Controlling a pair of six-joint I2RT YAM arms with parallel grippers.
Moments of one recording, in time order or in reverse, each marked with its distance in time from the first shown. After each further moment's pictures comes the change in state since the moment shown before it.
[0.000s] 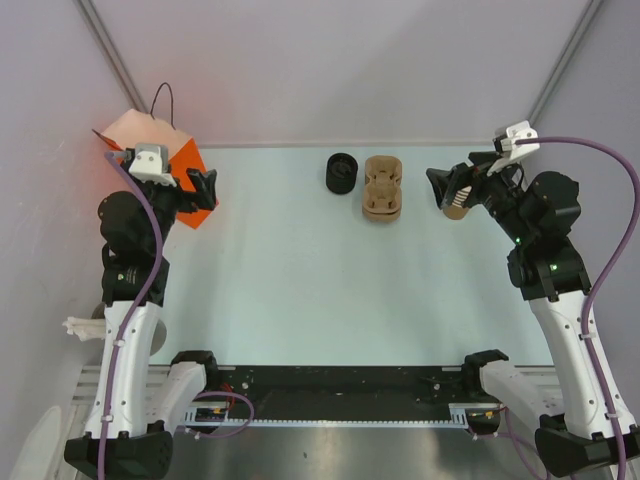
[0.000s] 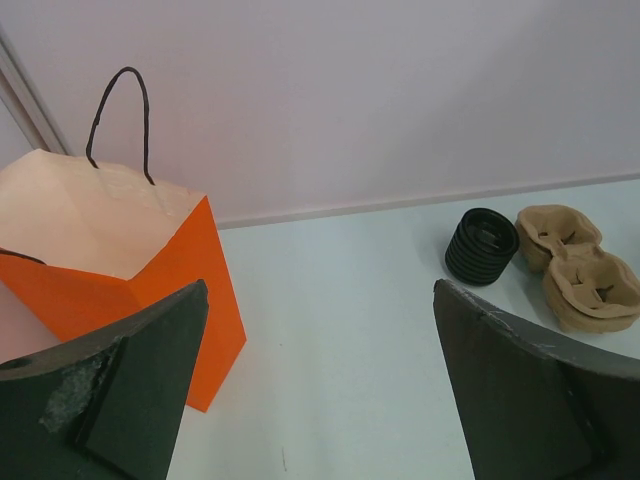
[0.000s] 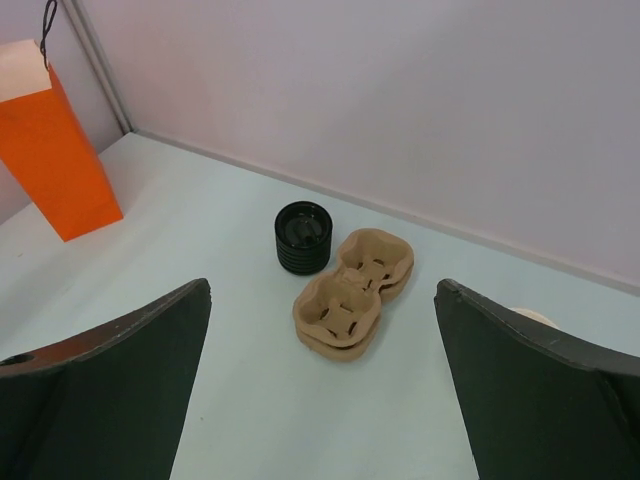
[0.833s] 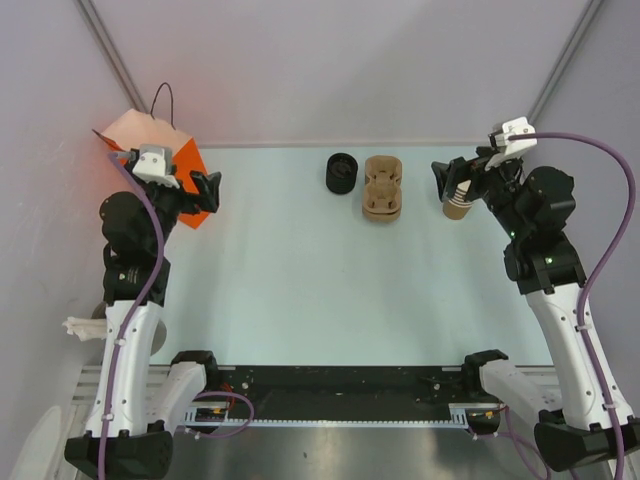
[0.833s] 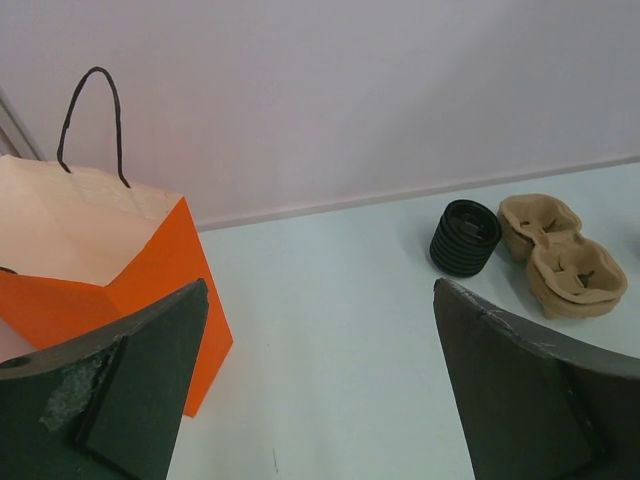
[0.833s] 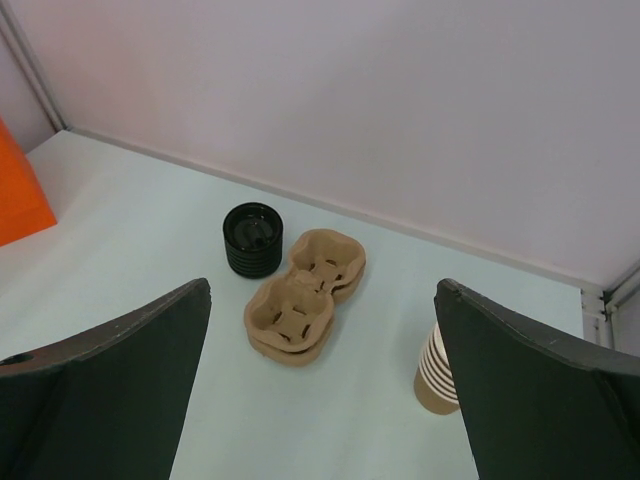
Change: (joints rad) left arm 0.001 0.000 -0.012 0.011 0.047 0.001; right arm -0.001 0.024 -0.001 0.025 0.082 -0.072
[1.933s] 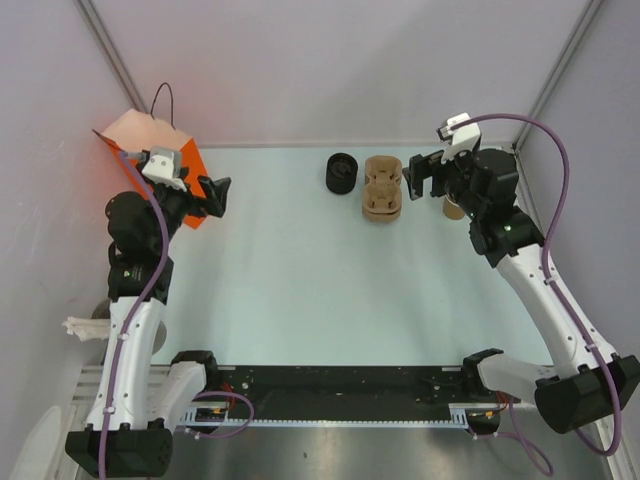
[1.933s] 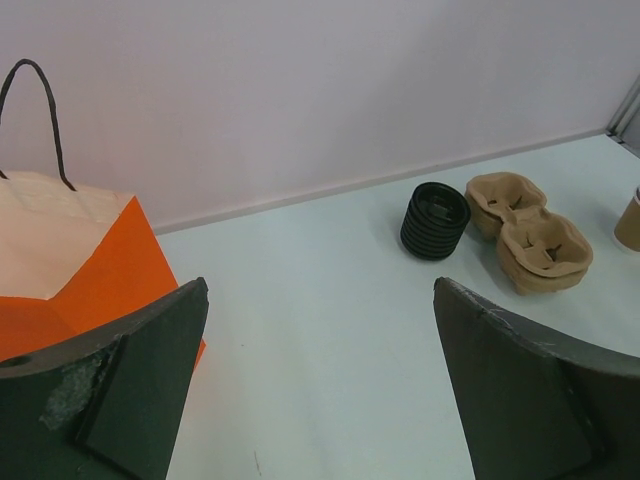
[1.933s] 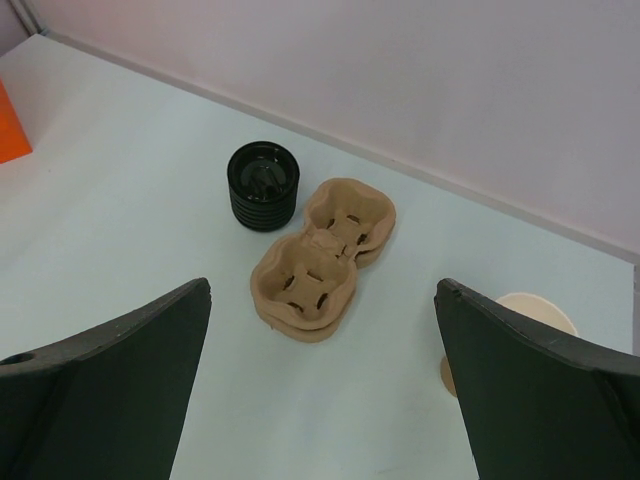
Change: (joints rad) left arm 0.000 0.016 -0.040 0.036 0.105 0.002; right arm 0.126 0.210 -0.007 0.034 0.109 -0.049
